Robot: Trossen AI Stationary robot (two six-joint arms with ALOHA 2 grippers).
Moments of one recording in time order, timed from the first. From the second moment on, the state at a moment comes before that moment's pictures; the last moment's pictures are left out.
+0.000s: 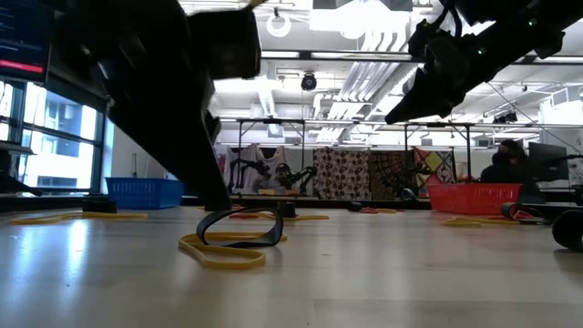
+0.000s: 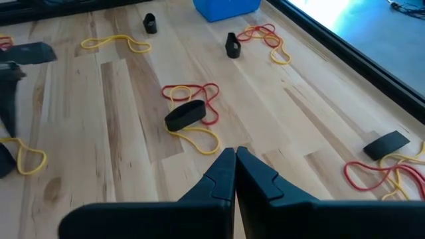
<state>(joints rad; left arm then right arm) -0.46 1.87 1.08 -0.25 -0.23 -0.57 0.01 1.07 0.52 -0.01 0.31 0.21</state>
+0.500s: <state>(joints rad) -0.46 1.89 1.13 -0.24 -0.17 -0.60 0.01 1.07 0.52 -0.02 0.31 0.21</state>
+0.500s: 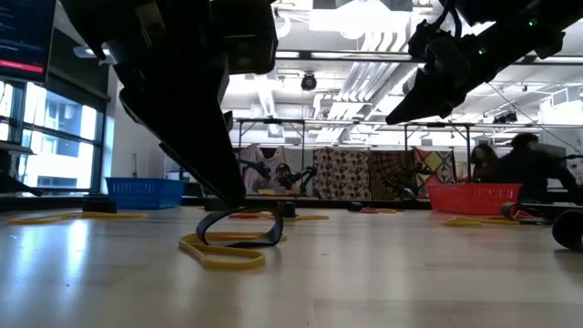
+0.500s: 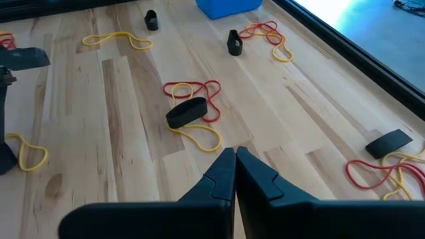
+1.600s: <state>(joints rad) -0.44 1.93 1.13 -0.26 -0.15 -0.70 0.01 1.07 0.52 -0.03 0.30 0.20</state>
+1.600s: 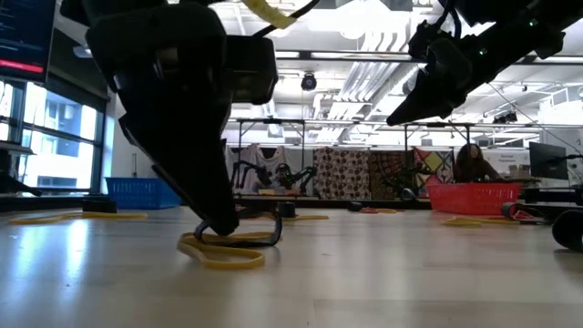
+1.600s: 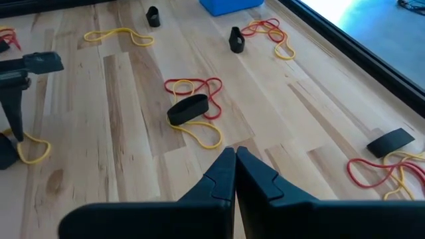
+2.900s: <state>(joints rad) 0.10 1.38 1.13 -0.87 -0.35 -0.43 0.01 1.07 0.52 -0.06 0.30 0.17</state>
